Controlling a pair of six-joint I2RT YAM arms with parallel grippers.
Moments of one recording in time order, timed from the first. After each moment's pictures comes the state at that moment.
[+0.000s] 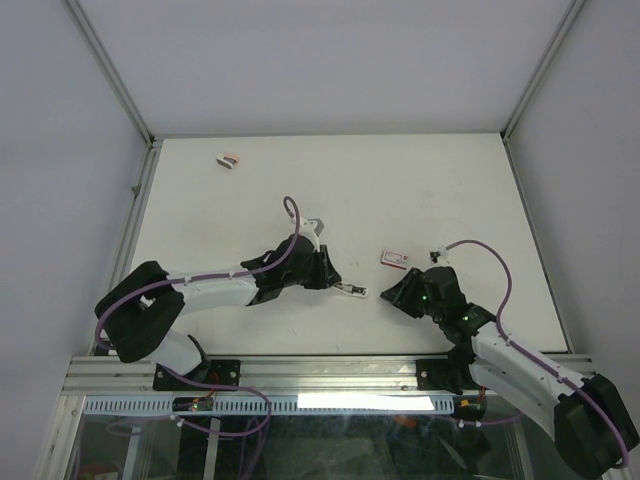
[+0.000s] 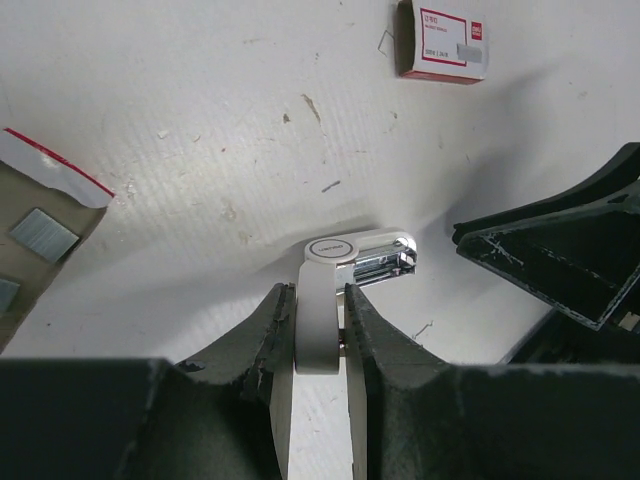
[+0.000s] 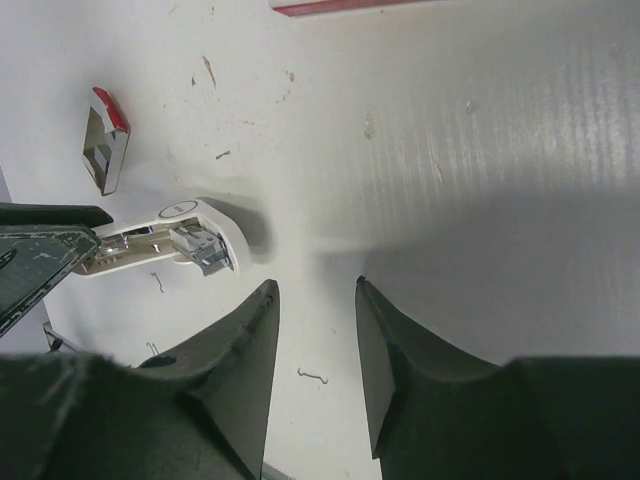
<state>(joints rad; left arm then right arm) -0.89 1.51 0.68 0.22 0.04 -0.78 0.56 0.74 0.15 -0.11 -0.04 0.99</state>
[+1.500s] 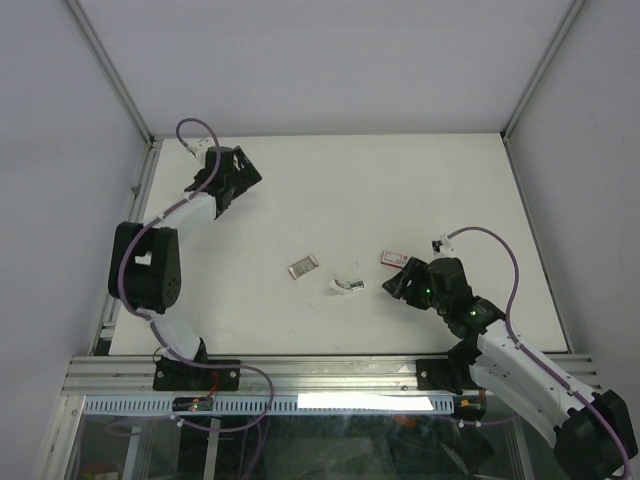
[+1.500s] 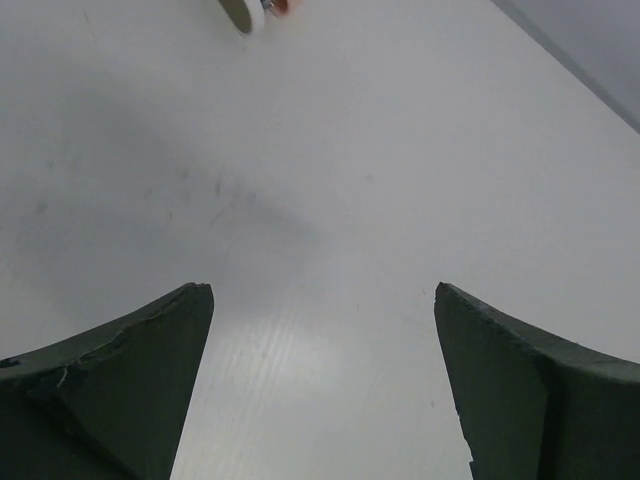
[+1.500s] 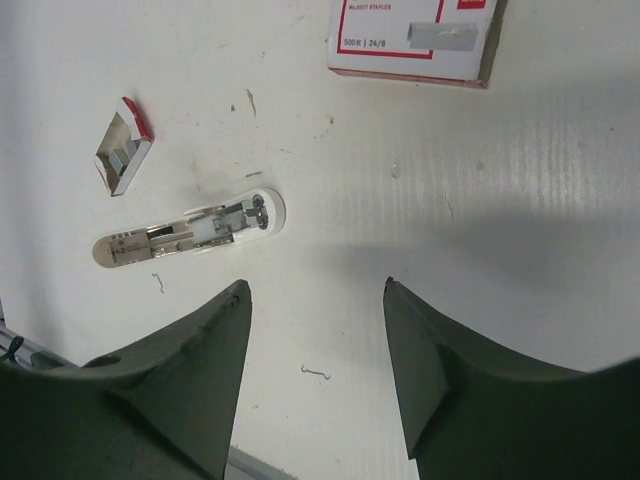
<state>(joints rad) -0.21 1.69 1.12 -0.02 -0.20 -0.68 0.53 0.67 0.27 -0.27 -0.02 0.83</state>
